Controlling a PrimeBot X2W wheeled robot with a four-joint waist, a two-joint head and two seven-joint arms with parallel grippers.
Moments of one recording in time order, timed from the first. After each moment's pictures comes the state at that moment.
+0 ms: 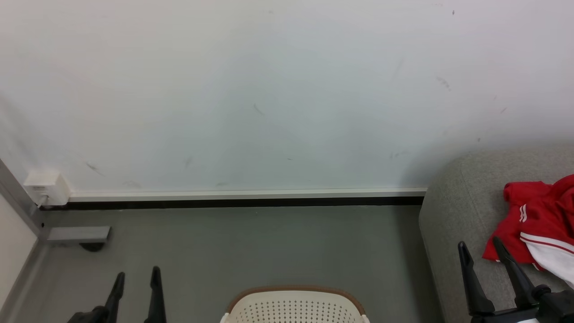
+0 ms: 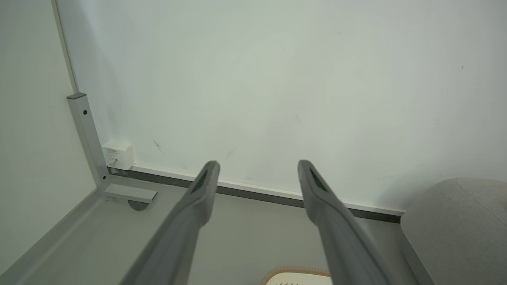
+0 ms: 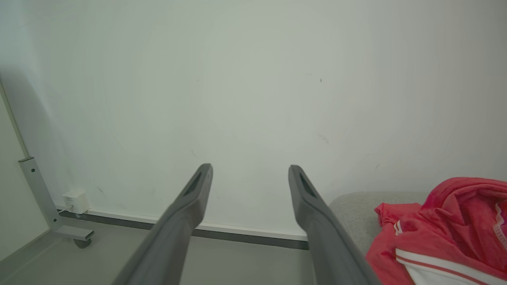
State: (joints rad) left arm 0.03 0.10 0.00 0.20 -0.25 0.03 -0.26; right arm -0.02 -0.16 0.11 0.14 0.31 0.13 -0.26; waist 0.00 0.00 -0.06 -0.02
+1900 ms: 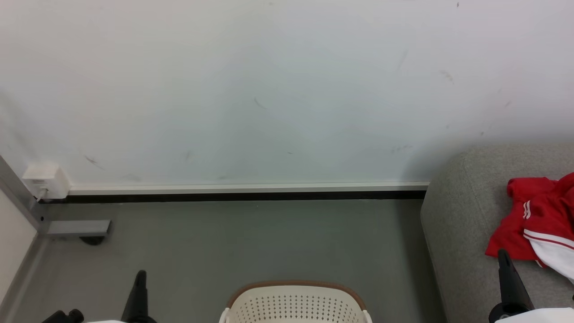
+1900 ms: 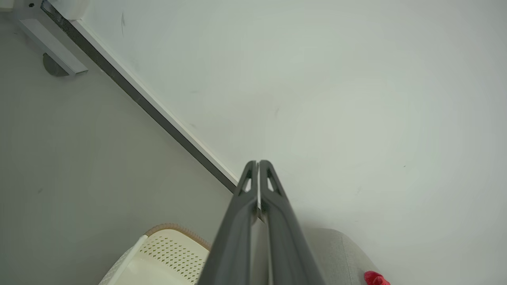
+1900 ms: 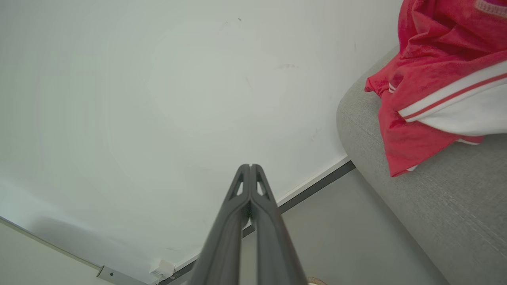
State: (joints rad) left arm -0.02 0.06 0.06 0.26 -0.91 -0.05 -0.08; right arm -0.04 -0.10 0.02 0.22 0.96 0.13 -0.08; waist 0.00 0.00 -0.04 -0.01
